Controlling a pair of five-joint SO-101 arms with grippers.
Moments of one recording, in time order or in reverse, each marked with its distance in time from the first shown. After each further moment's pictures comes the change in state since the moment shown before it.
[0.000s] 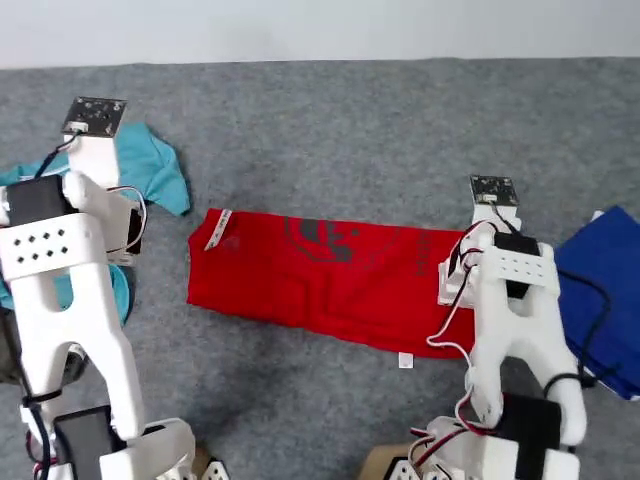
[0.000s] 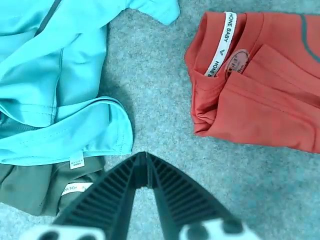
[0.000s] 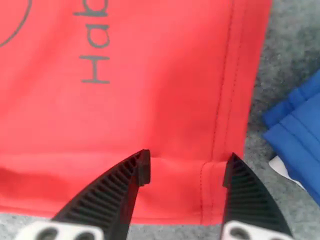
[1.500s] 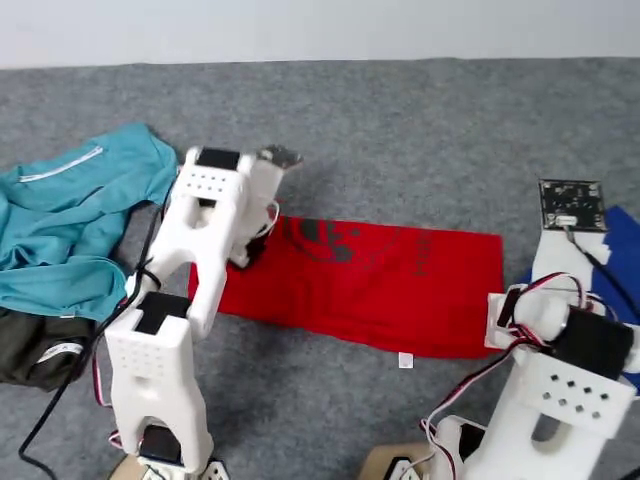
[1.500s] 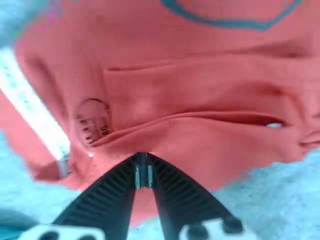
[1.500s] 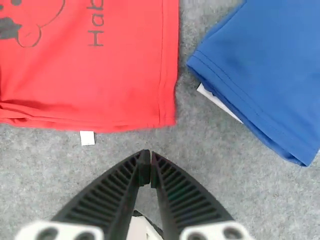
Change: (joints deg) left arm 24.7 41.9 -17.7 -2.8 -7.0; right arm 10.5 -39.9 -13.6 40.4 9.3
